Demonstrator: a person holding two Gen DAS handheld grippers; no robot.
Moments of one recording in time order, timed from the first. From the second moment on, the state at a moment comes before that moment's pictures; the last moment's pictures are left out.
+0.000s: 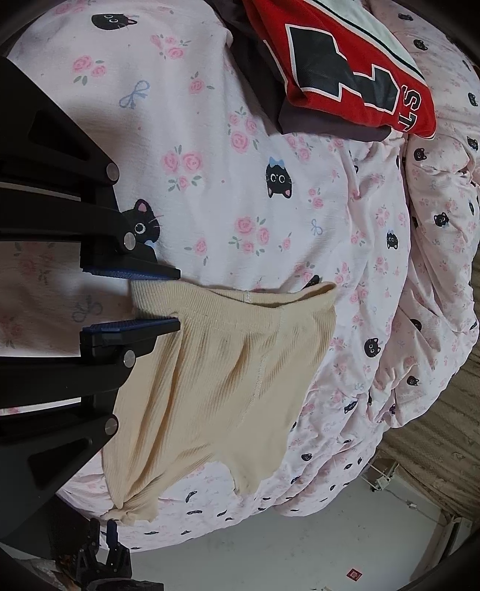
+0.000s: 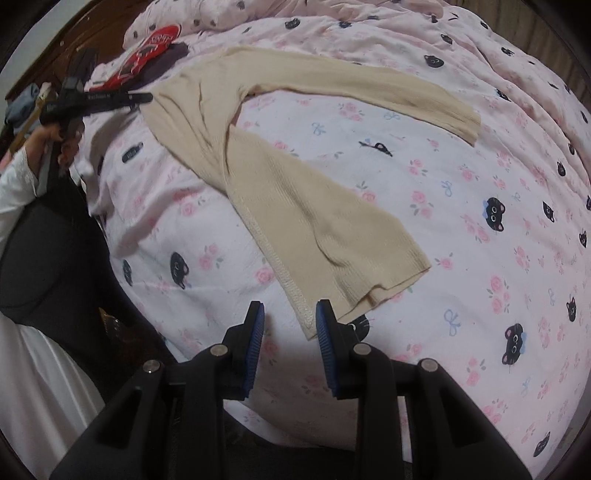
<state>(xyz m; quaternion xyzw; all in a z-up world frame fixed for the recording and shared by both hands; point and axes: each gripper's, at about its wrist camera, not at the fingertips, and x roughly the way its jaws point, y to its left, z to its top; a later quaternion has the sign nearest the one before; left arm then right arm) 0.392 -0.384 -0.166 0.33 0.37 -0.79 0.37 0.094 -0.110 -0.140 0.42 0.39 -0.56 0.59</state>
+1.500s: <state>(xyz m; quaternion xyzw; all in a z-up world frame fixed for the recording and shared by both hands) 0.396 -0.386 -0.160 0.31 0.37 -0.80 0.36 0.002 -0.184 -0.107 0.37 0.47 -0.63 0.50</state>
